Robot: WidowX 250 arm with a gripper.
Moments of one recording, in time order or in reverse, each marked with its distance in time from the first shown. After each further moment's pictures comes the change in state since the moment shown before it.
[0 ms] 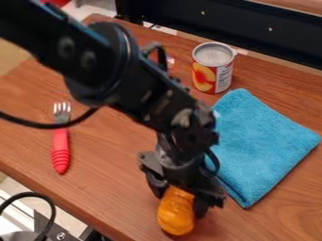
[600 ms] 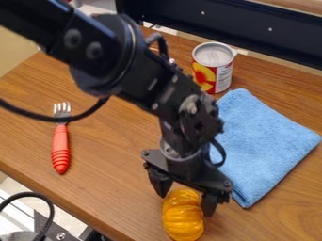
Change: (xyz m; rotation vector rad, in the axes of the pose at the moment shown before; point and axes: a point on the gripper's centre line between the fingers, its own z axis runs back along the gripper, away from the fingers) arm 0.009 0.005 0.005 -0.022 0.039 0.069
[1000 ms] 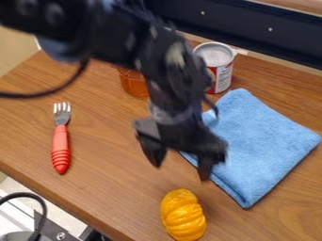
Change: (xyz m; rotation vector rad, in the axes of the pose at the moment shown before) arm 0.024 0.018 0.040 -0.015 -0.061 0.085
